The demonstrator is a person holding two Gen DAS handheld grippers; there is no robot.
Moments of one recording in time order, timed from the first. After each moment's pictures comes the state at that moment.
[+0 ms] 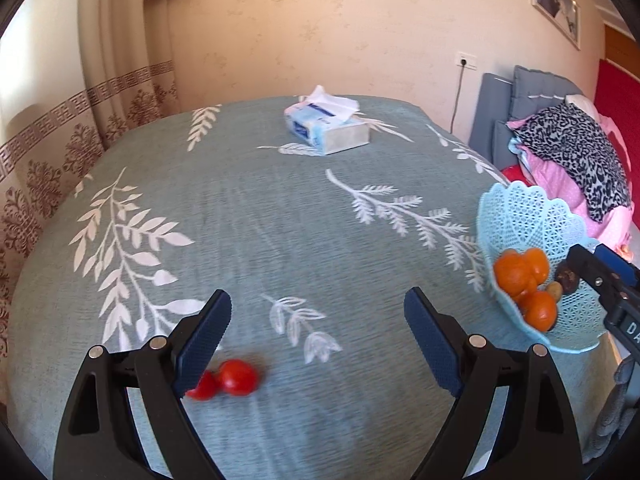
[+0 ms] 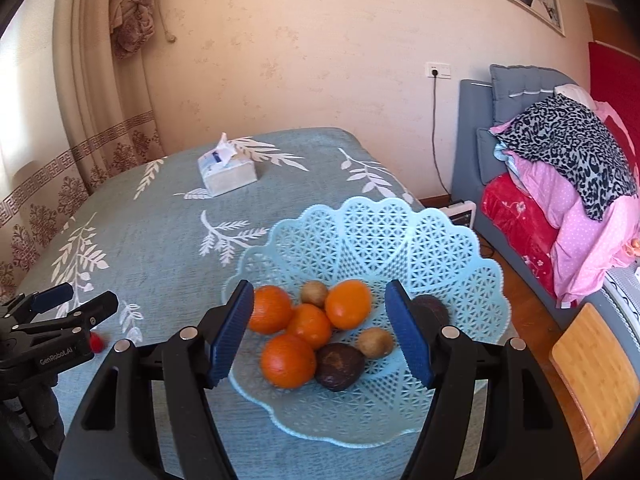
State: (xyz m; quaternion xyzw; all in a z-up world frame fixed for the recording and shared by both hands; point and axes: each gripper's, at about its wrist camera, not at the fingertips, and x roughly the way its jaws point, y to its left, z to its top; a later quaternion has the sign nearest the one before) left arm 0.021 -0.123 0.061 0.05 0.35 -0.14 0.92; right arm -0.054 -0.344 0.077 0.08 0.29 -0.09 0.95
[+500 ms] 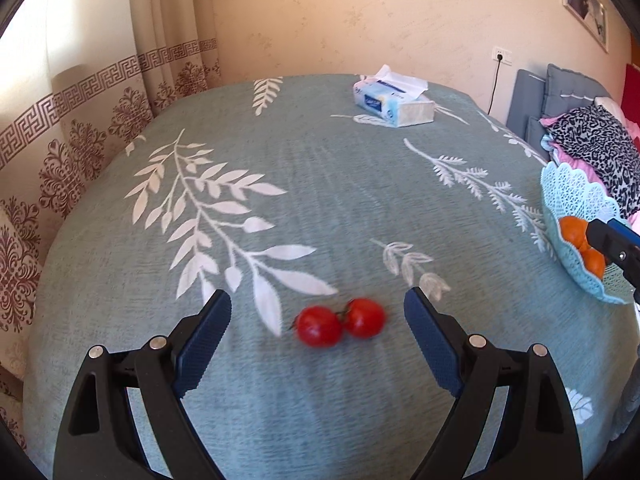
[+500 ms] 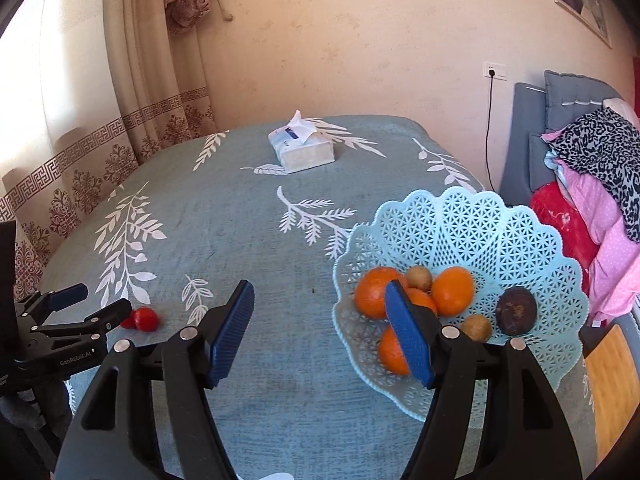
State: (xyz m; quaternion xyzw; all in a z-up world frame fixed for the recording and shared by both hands) left arm 0.005 -0.045 0.040 0.05 0.37 -0.08 0.92; right arm -0.040 -0.281 0.071 0.06 0.31 0.00 0.95
